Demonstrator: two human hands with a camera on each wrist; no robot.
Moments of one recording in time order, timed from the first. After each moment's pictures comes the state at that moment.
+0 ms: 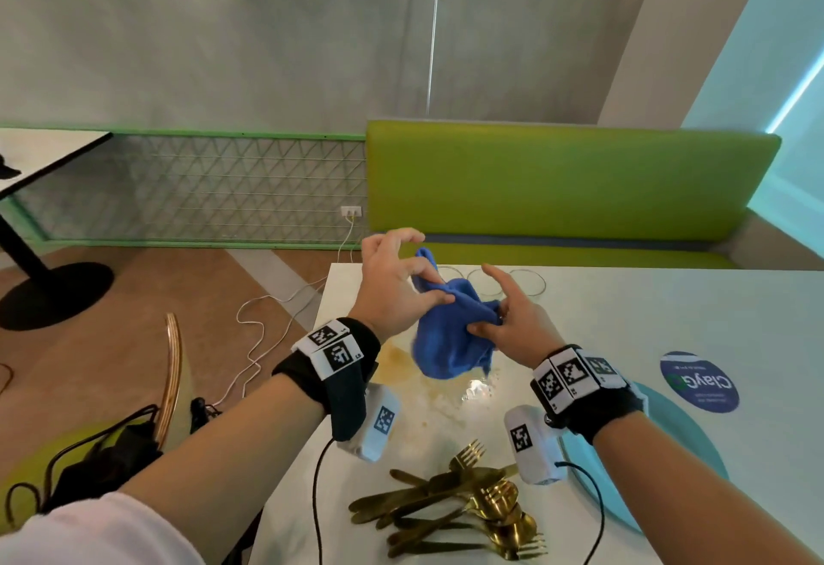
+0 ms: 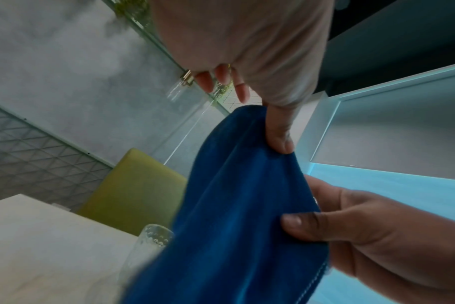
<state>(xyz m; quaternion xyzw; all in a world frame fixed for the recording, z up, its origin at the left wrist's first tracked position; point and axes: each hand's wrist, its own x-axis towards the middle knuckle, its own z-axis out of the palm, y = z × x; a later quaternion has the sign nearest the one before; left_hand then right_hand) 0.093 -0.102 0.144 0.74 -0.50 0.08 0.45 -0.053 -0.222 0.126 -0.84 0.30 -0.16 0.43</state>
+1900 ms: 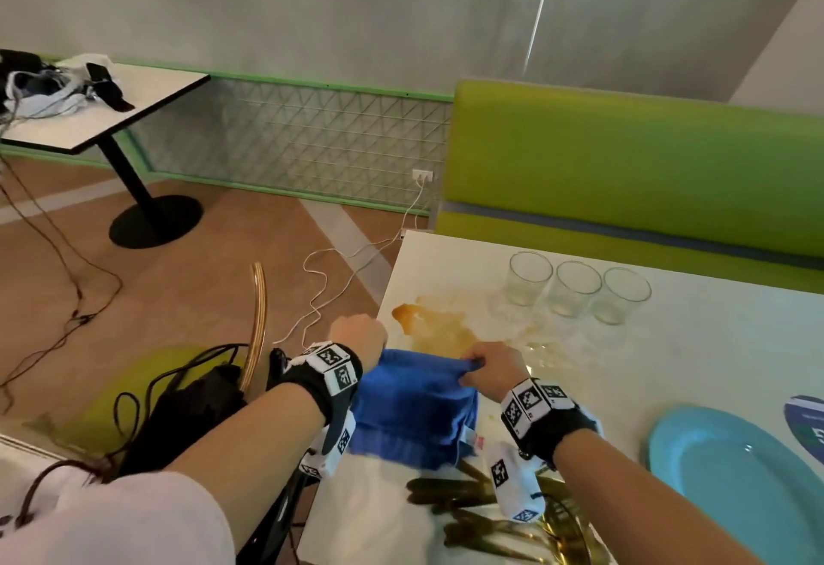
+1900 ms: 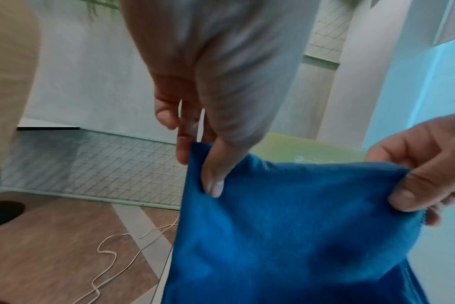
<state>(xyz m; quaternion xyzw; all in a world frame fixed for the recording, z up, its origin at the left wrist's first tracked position) 0.175 -0.009 0.053 0.89 -0.40 -0.17 -0.15 0.035 -0.156 0.039 -0.88 0.32 0.10 0.34</state>
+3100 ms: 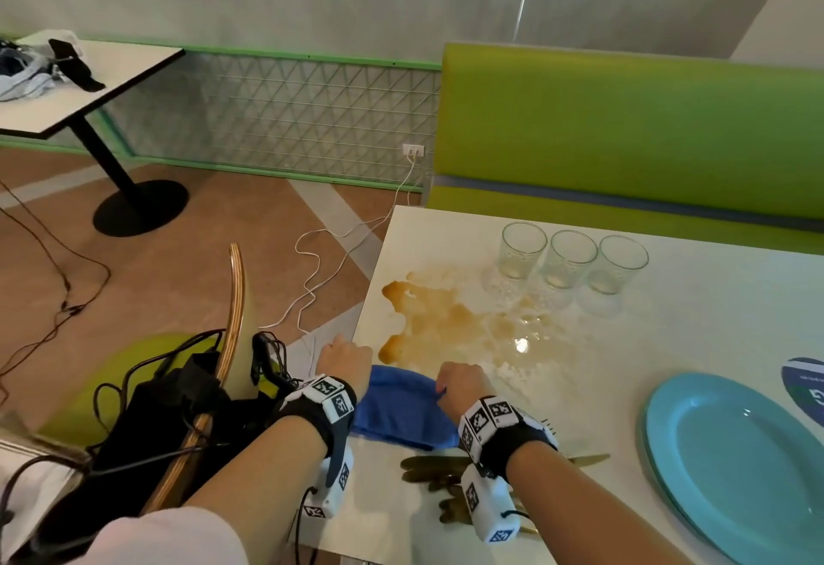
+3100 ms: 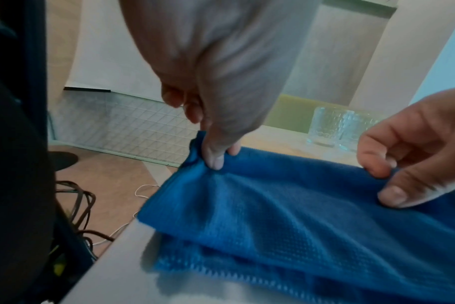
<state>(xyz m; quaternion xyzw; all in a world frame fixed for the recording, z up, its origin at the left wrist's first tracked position) 0.146 0.011 -0.012 0.92 -0.33 -0.18 -0.13 0.033 -0.116 -0.014 -0.92 0.27 0.23 0.17</state>
